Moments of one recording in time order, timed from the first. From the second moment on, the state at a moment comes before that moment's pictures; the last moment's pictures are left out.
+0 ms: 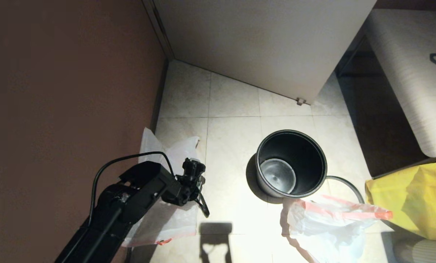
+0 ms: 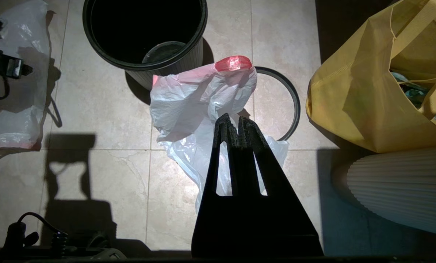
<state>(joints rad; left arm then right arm) -0.34 2.82 -1.71 -0.49 0.61 0.14 0.01 0.00 -0.03 0.08 -0.01 0.00</state>
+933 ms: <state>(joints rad) -0.31 3.05 -1.95 -0.56 0.66 0.20 0.01 0.00 -0.03 0.08 -0.01 0.00</state>
